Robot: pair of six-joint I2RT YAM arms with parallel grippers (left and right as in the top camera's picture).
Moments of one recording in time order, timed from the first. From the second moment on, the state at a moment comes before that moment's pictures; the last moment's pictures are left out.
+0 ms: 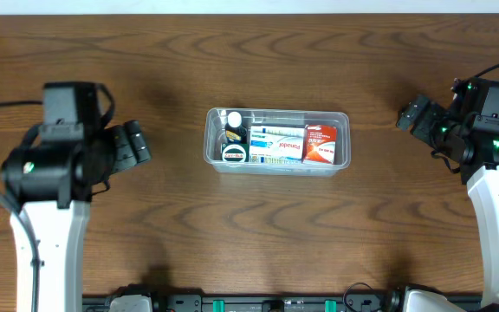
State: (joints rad) left arm 0.04 1.20 1.41 -1.29 -0.12 -0.30; right arm -0.18 1.34 1.10 -0.69 -0.14 0.41
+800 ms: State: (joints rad) left arm 0.06 1.17 1.41 -1.29 -0.12 -0.30; right arm -0.16 1.30 1.10 -0.74 -0.13 0.39
